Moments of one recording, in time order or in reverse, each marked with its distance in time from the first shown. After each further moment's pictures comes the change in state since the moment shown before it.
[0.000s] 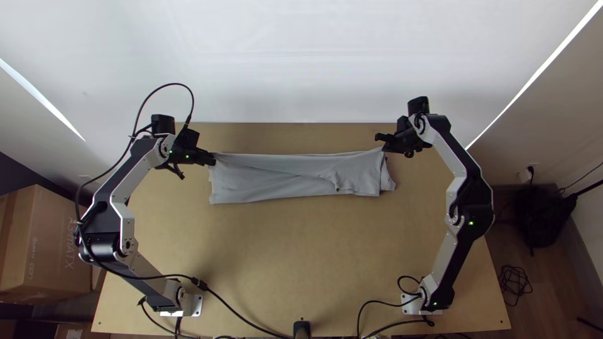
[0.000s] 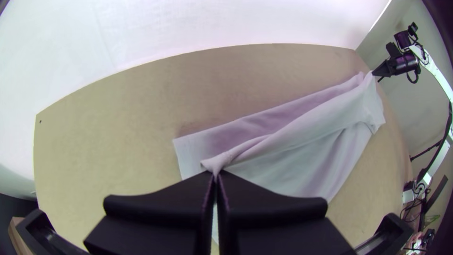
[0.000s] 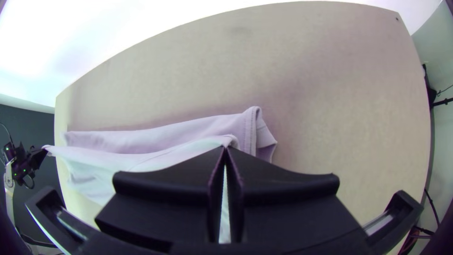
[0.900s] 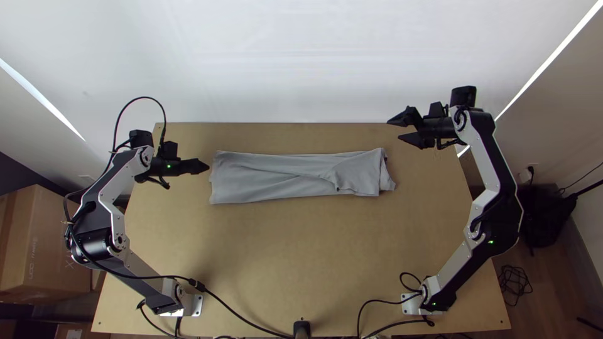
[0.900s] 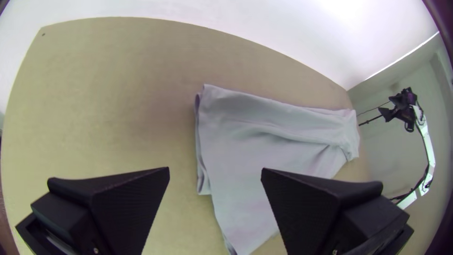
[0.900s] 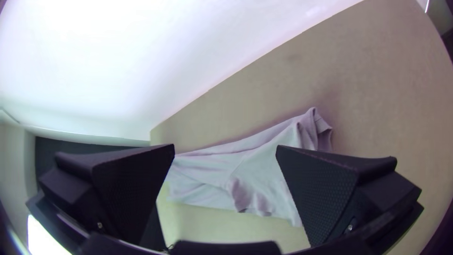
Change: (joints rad) left arm 0.189 0.007 -0.110 -0.031 0.241 -0.111; right arm -0.165 -0.188 -0.019 0.025 -0.520 0.267
